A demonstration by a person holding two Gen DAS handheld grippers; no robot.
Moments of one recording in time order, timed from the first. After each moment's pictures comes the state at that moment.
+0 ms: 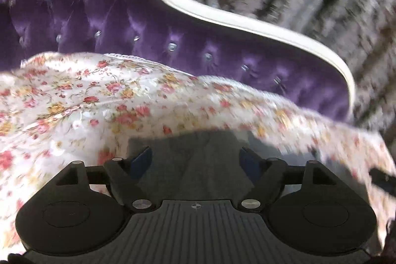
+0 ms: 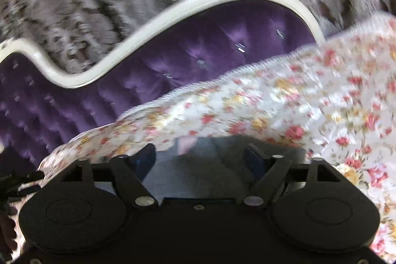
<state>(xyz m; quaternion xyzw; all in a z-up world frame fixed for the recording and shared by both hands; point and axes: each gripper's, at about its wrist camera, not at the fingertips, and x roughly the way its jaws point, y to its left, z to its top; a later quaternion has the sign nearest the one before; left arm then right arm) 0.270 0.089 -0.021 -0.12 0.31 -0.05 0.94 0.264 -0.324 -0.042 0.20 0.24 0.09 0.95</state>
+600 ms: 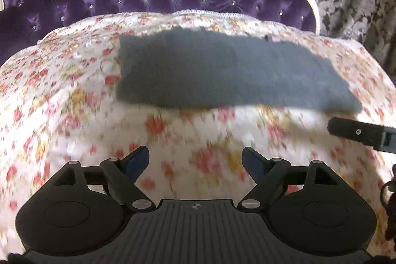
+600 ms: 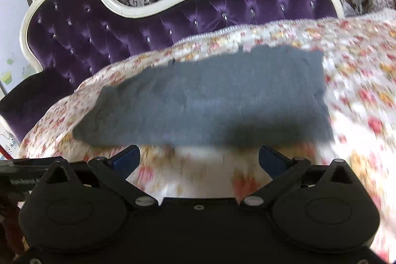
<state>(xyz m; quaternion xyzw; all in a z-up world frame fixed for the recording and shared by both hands) 0.101 0.014 -0.050 -0.01 0.39 -0.06 0.92 0.101 -0.245 -0.051 0.14 0.31 0.15 0.93</state>
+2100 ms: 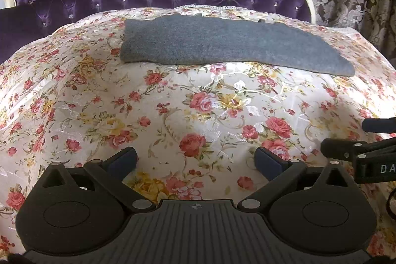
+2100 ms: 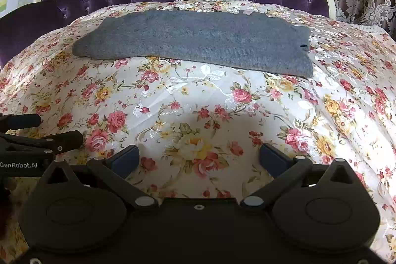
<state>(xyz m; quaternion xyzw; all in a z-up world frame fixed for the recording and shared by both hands) 0.044 0.004 -0.086 0.01 0.36 -0.04 0.93 0.031 -0.209 -0.080 0.00 0.36 0.11 0.93</state>
